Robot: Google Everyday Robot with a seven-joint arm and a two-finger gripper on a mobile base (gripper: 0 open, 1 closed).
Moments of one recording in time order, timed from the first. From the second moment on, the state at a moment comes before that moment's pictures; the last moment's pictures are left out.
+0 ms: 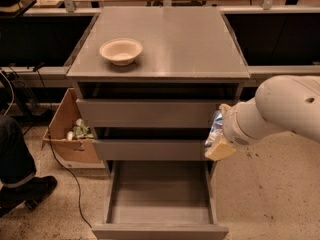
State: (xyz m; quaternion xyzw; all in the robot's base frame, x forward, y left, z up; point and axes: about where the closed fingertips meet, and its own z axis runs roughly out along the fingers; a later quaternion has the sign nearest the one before) arm 0.507 -0.159 0.762 -0.57 0.78 -0.01 0.25
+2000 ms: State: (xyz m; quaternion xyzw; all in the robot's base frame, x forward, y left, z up) arm 0.523 -0.110 0.482 -0.46 0.83 0.18 0.26
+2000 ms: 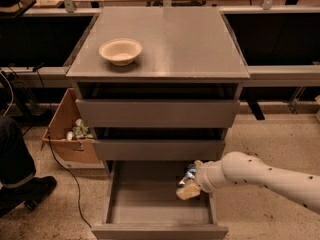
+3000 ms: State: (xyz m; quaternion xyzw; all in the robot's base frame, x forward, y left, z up) arm 0.522 -0.074 0.395 -0.47 0.81 0.21 0.29
